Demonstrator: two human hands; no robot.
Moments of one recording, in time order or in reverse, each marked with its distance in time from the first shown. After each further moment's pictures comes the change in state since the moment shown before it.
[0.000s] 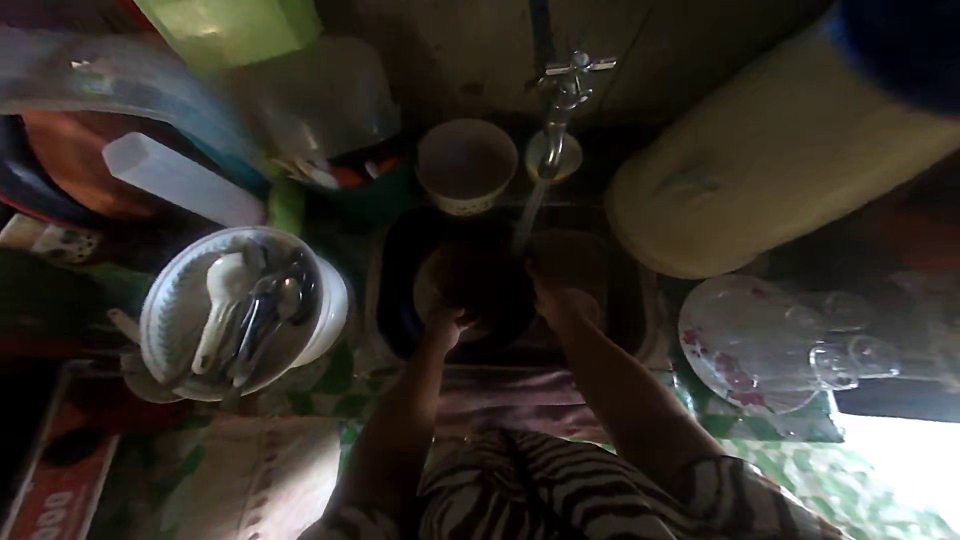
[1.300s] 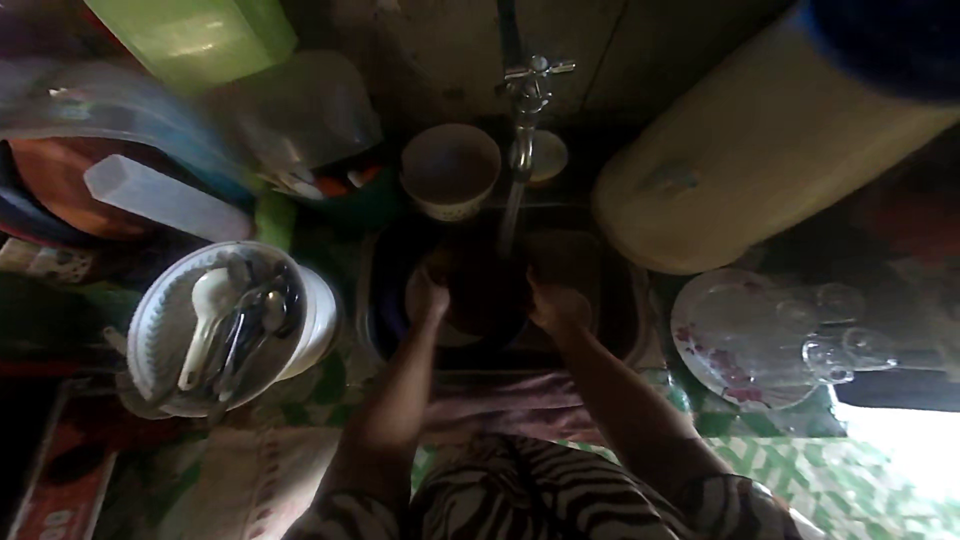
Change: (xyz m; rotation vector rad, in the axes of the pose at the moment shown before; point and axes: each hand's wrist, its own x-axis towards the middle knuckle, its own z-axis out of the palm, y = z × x) left_hand 0.022 0.044 0.017 0.970 0.236 0.350; right_hand -0.013 0.008 -0.012 0.264 -0.026 -0.014
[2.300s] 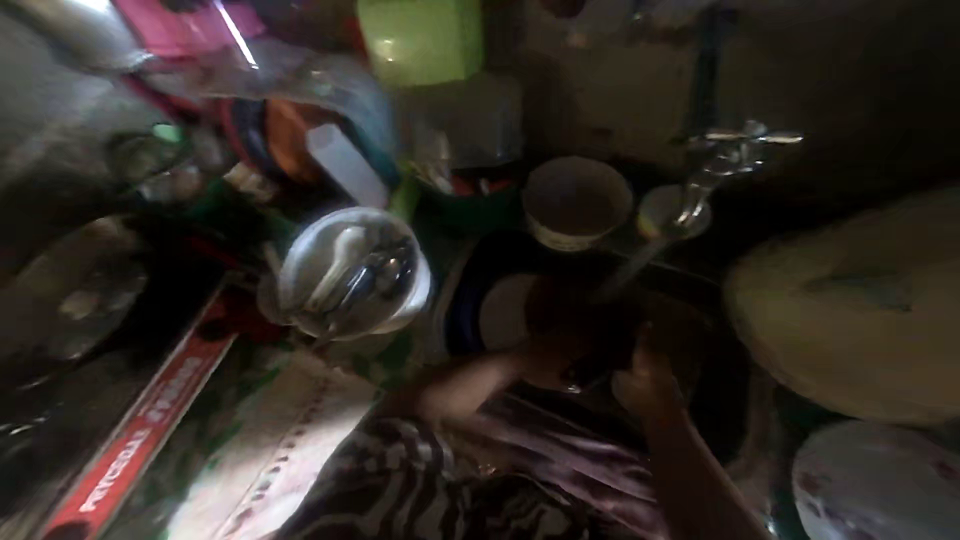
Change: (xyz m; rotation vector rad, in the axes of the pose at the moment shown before) left_hand -0.036 0.003 0.029 0.496 -0.522 0.959; right_hand -0.012 -0.002 -0.012 -0.130 0.002 -0.153
